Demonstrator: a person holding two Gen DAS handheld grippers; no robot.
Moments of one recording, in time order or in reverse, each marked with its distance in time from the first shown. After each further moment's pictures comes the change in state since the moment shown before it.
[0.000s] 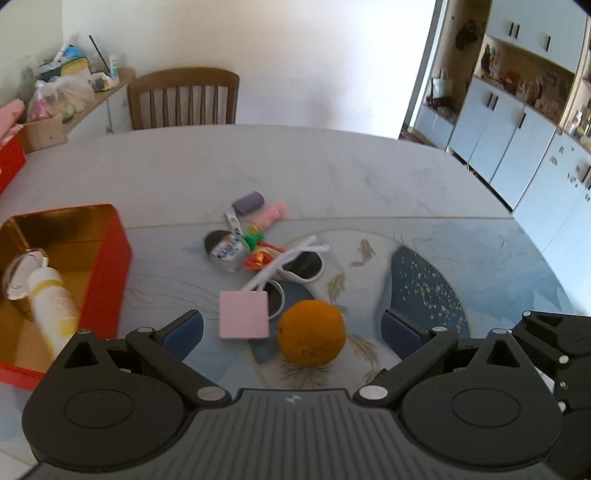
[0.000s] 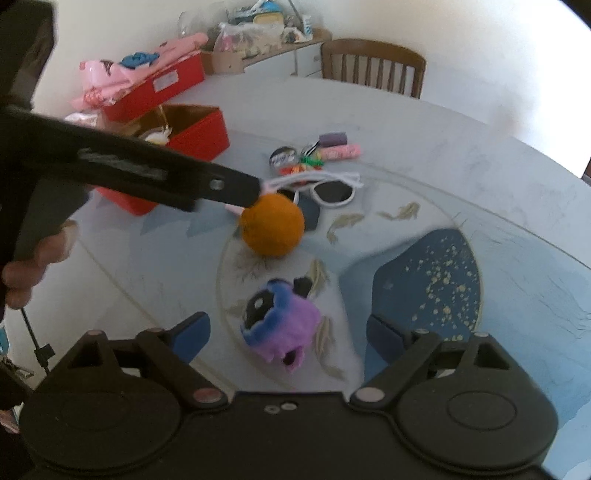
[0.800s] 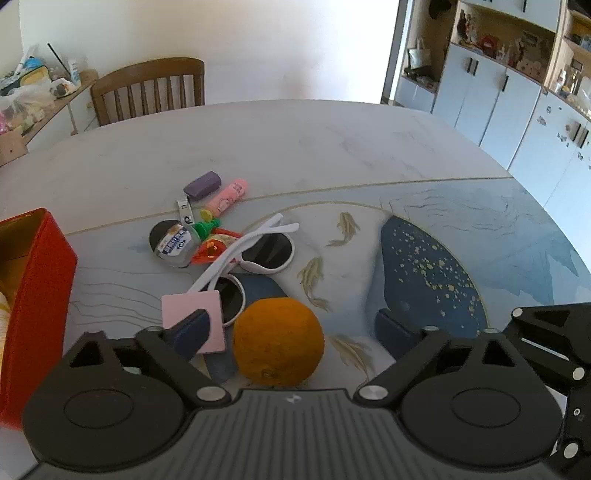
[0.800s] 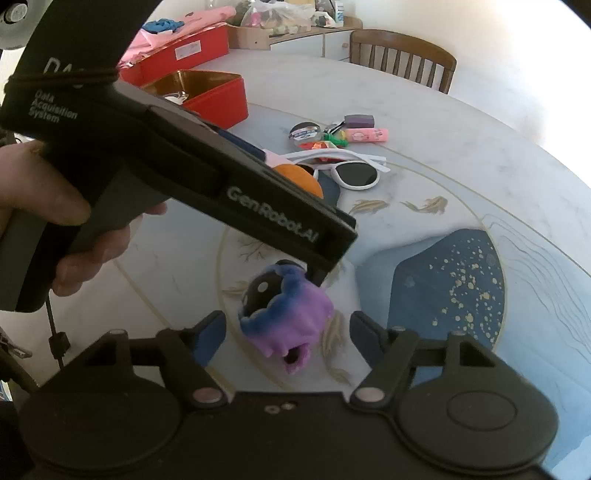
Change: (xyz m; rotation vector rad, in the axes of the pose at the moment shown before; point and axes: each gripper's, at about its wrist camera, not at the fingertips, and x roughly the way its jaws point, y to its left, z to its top) left arm 0.054 -0.025 -0.005 0.105 0.052 -0.019; right arm 0.026 0.004 -0.004 -0.104 0.042 0.018
